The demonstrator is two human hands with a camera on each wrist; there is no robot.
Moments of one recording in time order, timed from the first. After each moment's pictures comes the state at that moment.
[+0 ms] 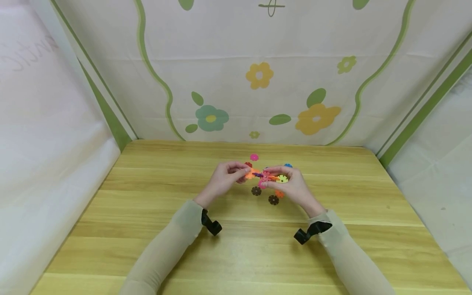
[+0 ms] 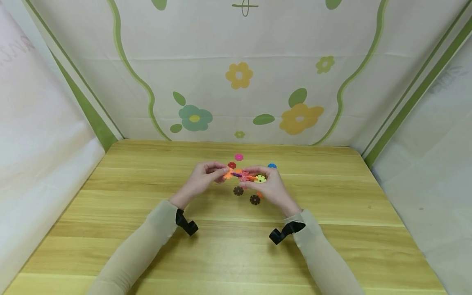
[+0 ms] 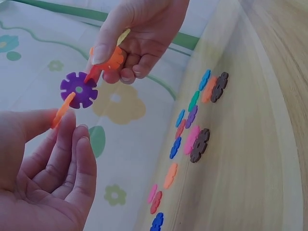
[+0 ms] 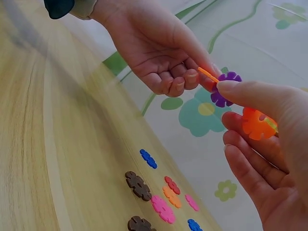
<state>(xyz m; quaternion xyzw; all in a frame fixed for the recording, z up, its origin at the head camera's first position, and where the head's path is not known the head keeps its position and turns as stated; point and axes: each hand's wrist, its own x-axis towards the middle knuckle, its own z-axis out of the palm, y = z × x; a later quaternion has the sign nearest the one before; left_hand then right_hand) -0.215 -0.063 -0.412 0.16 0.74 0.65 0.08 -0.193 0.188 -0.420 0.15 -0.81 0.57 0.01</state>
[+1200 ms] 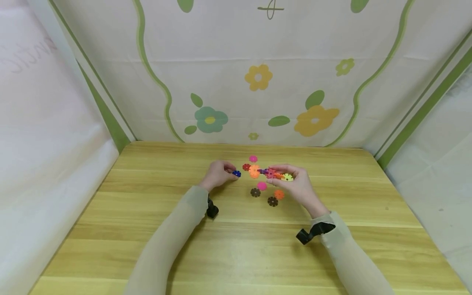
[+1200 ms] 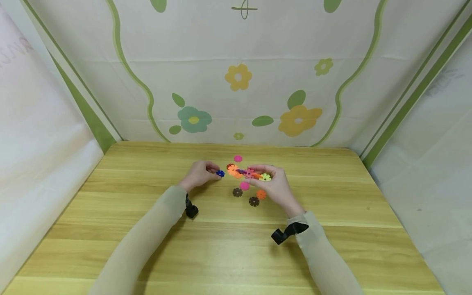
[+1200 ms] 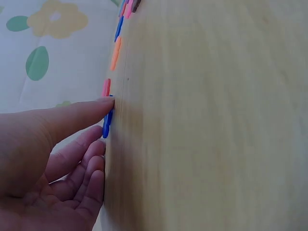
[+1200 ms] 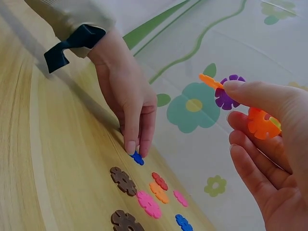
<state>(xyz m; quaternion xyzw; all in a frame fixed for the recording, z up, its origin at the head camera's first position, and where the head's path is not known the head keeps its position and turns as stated) -0.273 -0.082 -0.451 0.10 0.88 0.46 0.10 -0.194 0.199 -0.417 0.12 -0.81 0.58 0.04</state>
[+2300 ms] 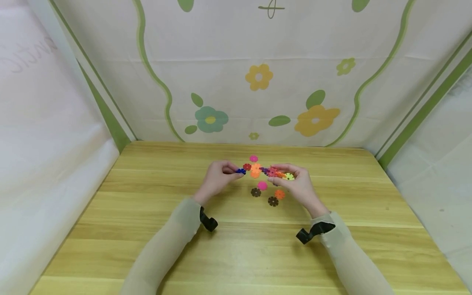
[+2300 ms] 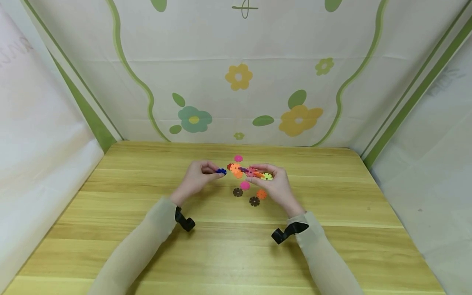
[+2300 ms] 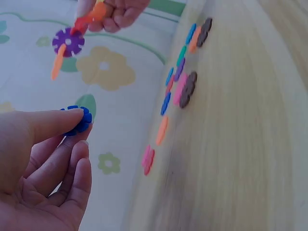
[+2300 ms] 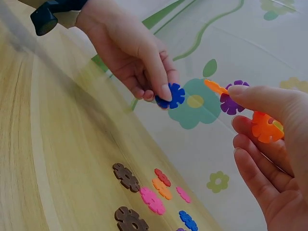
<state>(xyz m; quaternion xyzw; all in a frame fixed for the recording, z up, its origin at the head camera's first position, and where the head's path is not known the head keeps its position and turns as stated) -0.234 -0.079 -0.428 0.12 0.81 0.57 0.04 -0.196 0.200 -0.421 0.10 -0.80 0.59 0.04</state>
